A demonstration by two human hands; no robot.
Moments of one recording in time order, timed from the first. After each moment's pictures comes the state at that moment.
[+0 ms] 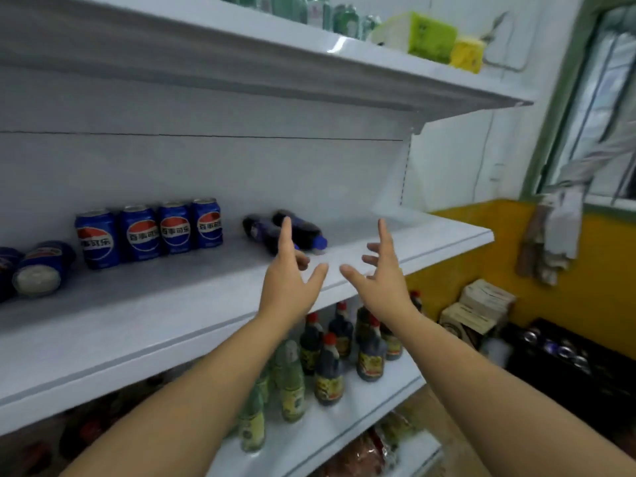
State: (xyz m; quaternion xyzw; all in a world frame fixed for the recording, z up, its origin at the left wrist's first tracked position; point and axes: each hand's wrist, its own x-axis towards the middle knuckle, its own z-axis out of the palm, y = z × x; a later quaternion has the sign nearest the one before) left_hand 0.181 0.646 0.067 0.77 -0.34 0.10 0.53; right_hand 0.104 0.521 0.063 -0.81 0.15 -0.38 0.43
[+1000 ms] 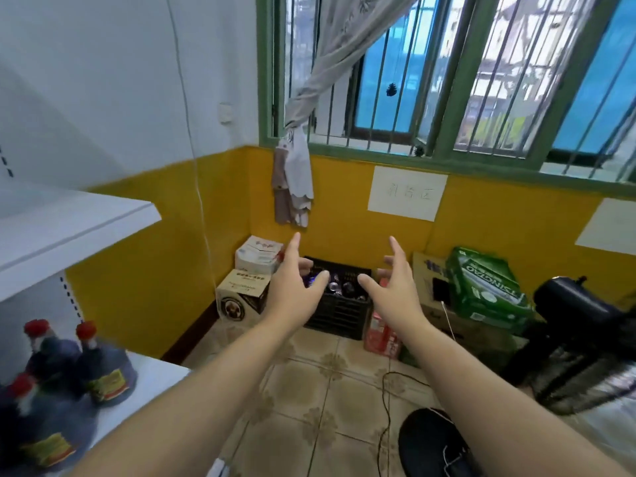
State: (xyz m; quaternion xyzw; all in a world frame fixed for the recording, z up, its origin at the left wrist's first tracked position) left_hand -0.077 0.050 -0.040 0.61 -0.56 -0.21 0.52; right_hand -0.236 0.022 -0.035 -0.65 0.53 -0.46 0.29
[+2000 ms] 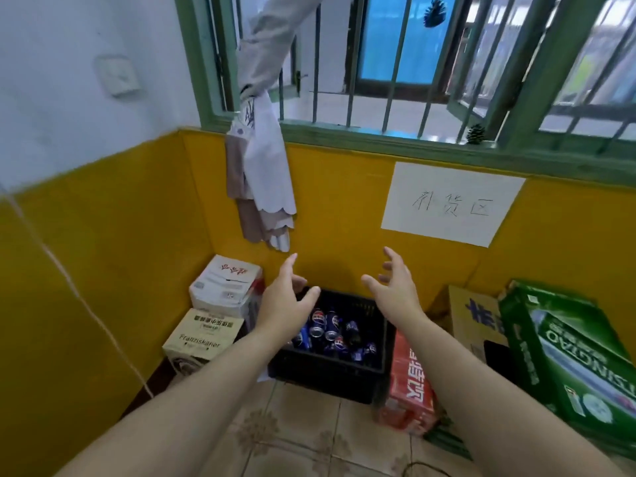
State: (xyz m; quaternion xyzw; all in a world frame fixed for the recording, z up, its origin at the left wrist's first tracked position) left_hand -0.028 -0.542 -0.096 0.66 -0.57 -0.26 0.42; right_hand -0.207 -0.593 -0.090 -0.62 0.60 -0.38 0.34
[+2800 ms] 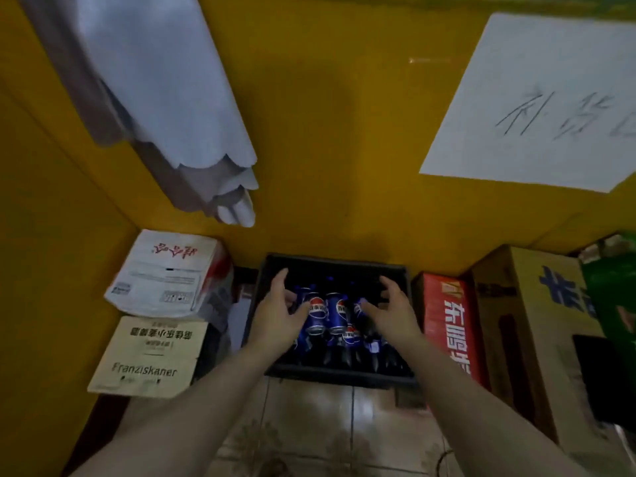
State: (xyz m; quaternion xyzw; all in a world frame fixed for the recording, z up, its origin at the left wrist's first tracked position) left_hand 0.037 -0.858 -0.349 0.69 -0.55 -0.40 0.25; right_hand -0.164 -0.875 -0.366 -0.49 0.71 -0.22 0.45
